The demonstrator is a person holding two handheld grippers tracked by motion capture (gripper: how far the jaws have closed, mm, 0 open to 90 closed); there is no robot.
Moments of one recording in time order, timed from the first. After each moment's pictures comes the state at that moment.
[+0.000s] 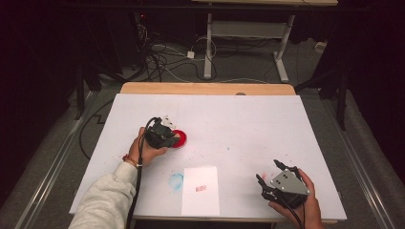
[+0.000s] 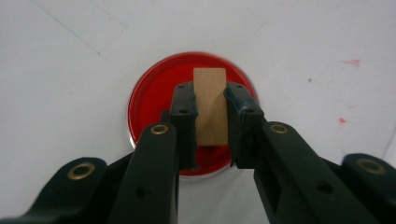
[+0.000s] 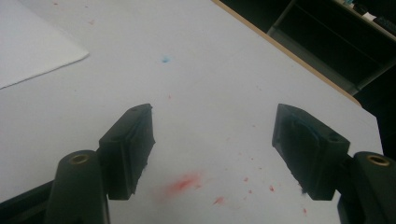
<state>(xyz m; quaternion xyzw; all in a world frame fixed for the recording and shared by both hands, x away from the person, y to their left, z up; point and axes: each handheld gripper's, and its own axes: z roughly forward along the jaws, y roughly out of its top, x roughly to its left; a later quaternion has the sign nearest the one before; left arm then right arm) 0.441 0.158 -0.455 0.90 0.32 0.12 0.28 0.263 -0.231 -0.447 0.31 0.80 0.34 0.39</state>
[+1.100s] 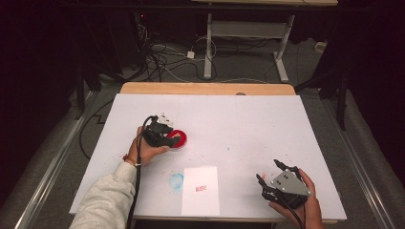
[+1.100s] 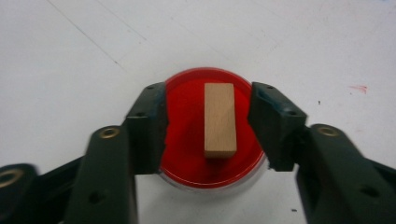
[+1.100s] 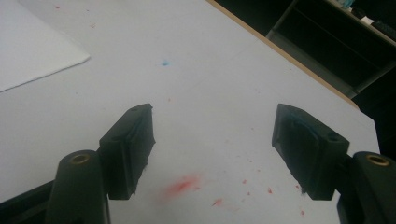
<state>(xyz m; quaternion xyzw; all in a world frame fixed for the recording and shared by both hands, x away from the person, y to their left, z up) 0.441 0.164 -0.451 0.87 0.34 0.14 0.32 0.261 -0.231 -0.446 0.31 0.79 0.34 0.40</state>
